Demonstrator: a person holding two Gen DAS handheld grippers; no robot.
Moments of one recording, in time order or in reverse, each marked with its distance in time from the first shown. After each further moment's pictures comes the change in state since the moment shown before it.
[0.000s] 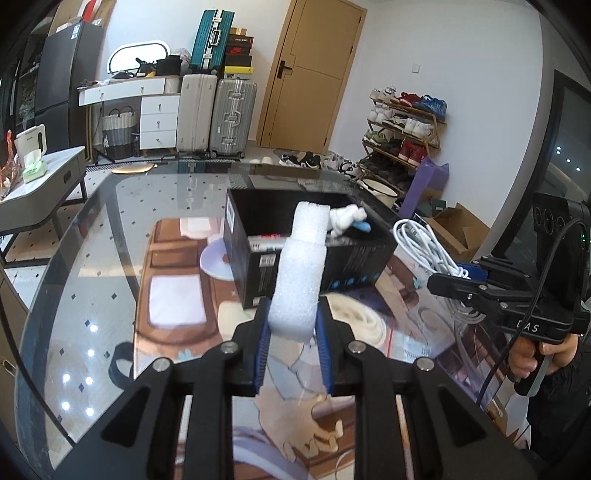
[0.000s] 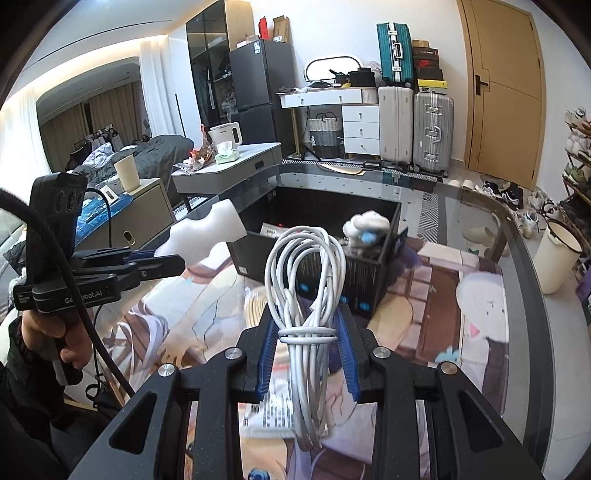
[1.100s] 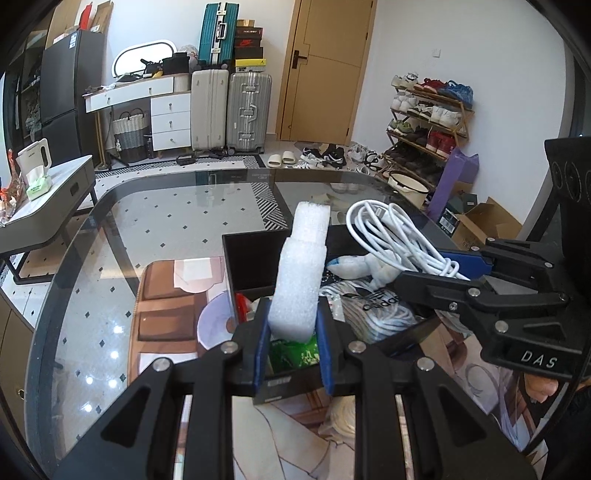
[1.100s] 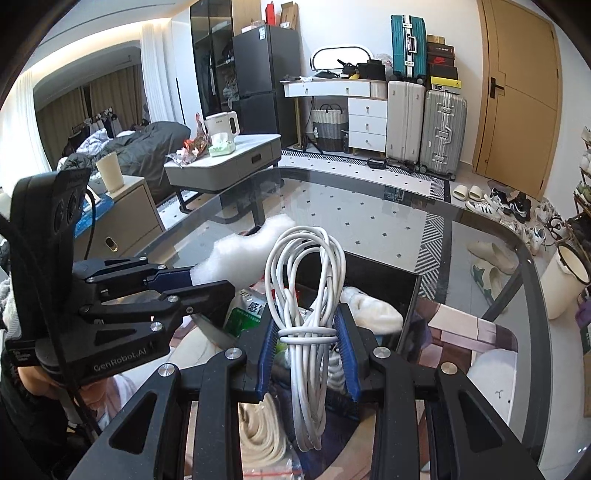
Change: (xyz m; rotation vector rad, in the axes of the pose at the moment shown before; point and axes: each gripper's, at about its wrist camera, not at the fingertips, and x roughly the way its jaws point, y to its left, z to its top) left arm 0.091 0.001 0.064 0.022 0.050 0.119; right arm 0.076 -0.009 0.083 -0.050 0.058 -0.012
